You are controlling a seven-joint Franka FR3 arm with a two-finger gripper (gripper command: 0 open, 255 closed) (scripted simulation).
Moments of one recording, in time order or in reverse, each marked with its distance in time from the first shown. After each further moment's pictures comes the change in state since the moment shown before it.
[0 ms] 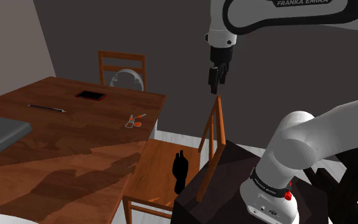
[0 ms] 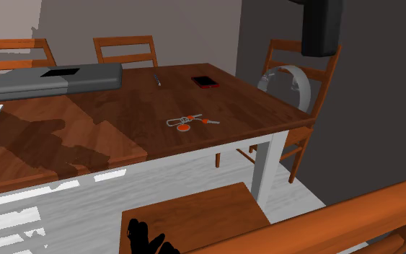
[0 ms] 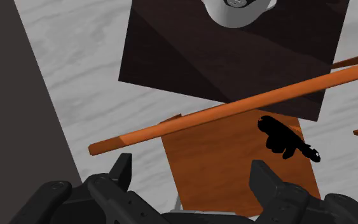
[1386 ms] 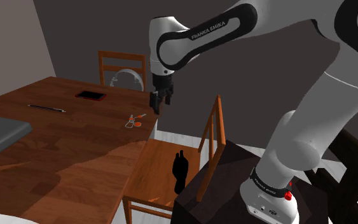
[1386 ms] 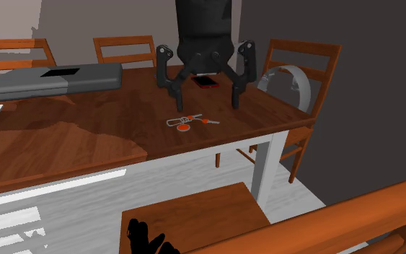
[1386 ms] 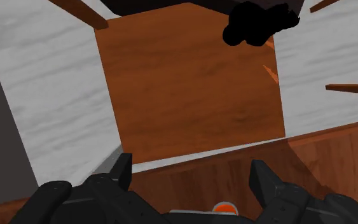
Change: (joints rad) arm 0.087 0.591 0.116 0.181 0.098 0.474 0.108
